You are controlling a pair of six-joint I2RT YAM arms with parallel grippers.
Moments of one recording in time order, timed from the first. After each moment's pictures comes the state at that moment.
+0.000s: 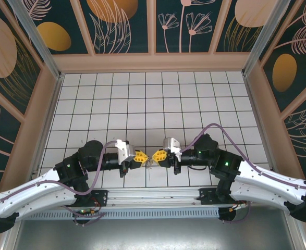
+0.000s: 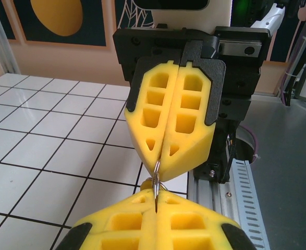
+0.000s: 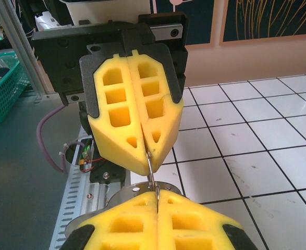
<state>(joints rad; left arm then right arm) -1.07 0.64 0.58 -0.14 0.35 0.01 1.12 0.76 0.62 -0.08 -0.40 -0.06</state>
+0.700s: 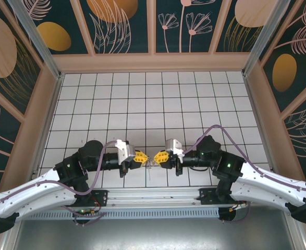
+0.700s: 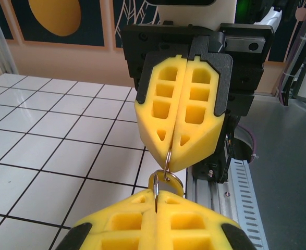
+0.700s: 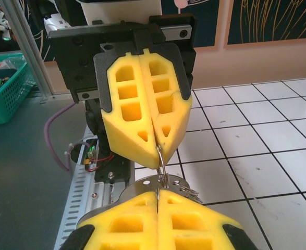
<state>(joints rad) -1.07 0.64 0.58 -0.14 0.36 0.01 1.12 0.72 0.60 -0.08 -0.41 -0.05</state>
